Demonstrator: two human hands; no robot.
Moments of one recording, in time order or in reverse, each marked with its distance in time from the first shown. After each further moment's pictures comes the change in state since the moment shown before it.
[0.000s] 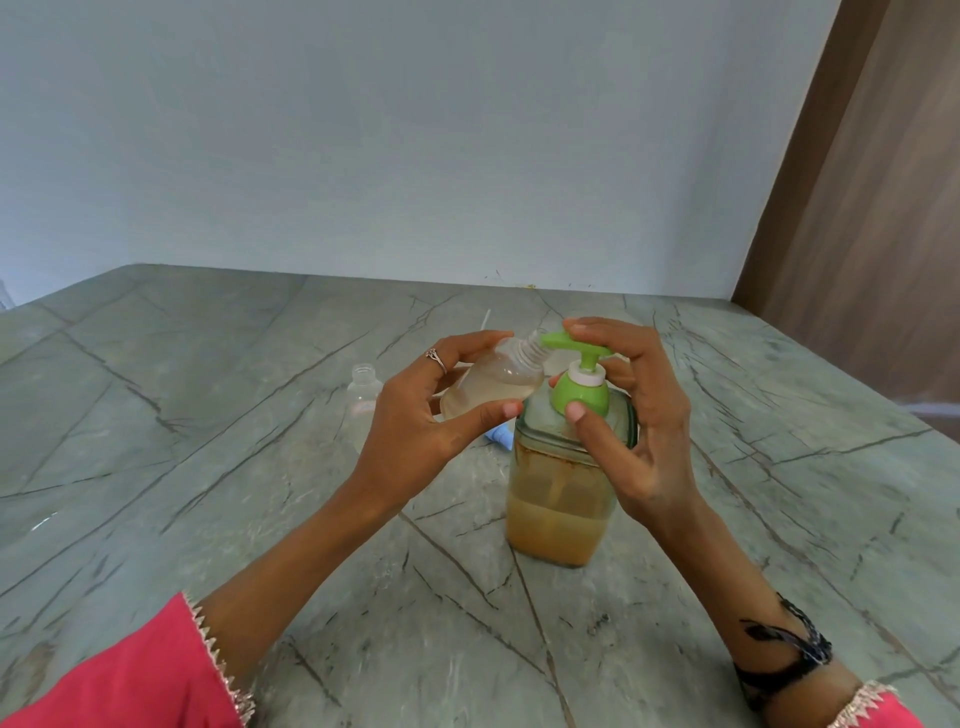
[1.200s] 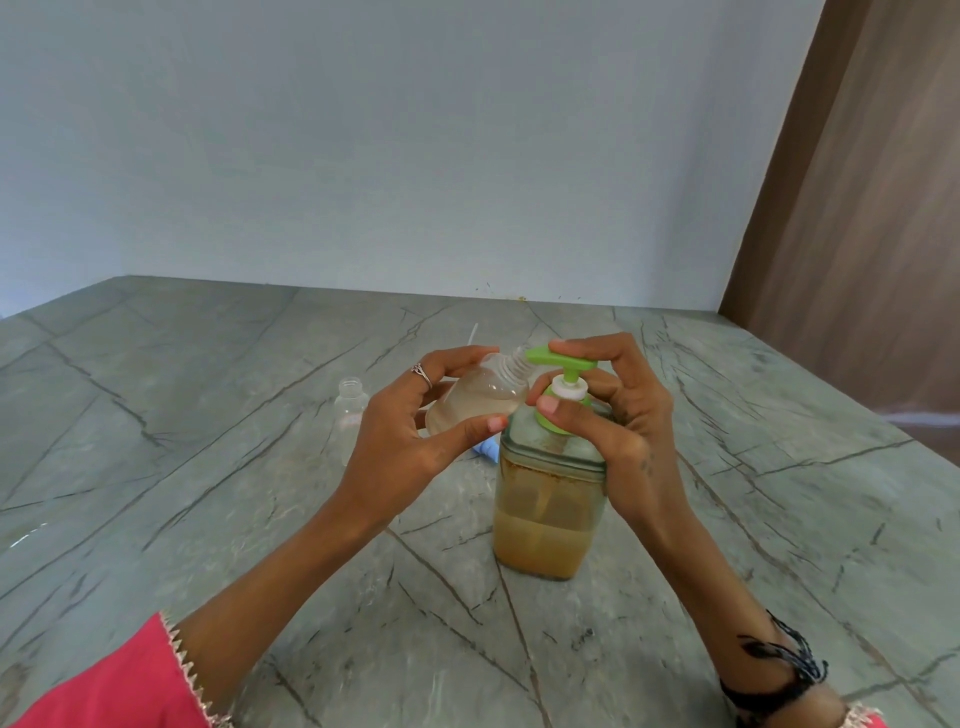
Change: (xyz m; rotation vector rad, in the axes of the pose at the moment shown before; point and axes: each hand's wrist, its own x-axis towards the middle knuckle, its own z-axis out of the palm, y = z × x) left_hand -0.002 0.004 0.002 -0.005 0.004 -0.010; right_hand 0.010 -0.023 0.000 0.260 0.043 0.340
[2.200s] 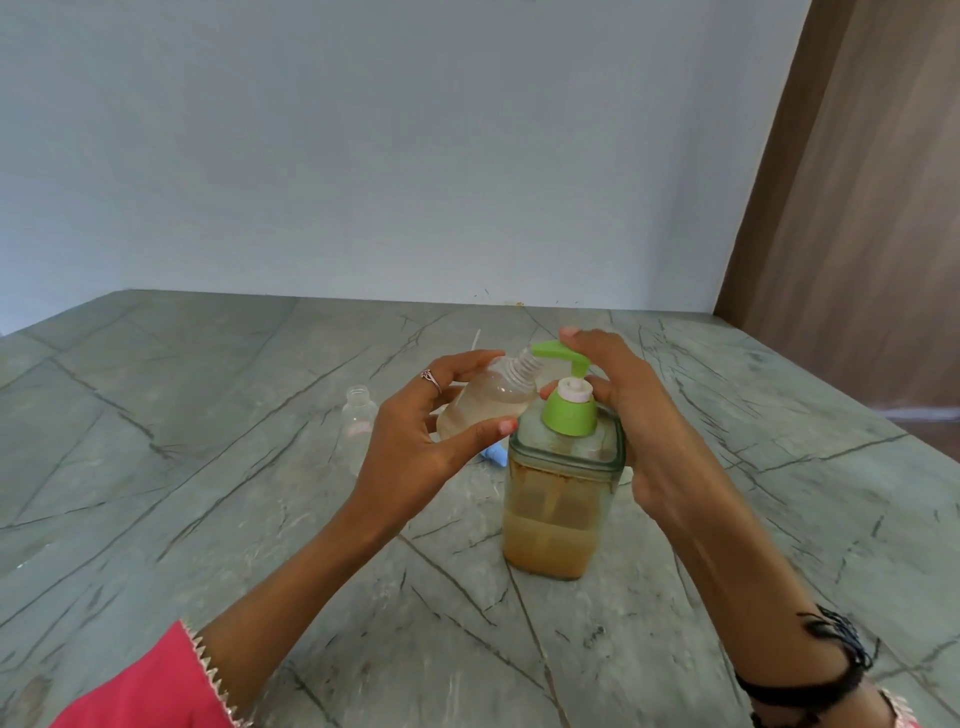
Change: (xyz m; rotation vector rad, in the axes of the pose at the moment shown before) left_hand -0.001 0.006 -0.001 0.008 0.002 -0.001; right_hand 0.019 -0.032 0.010 0.054 0.161 0.674
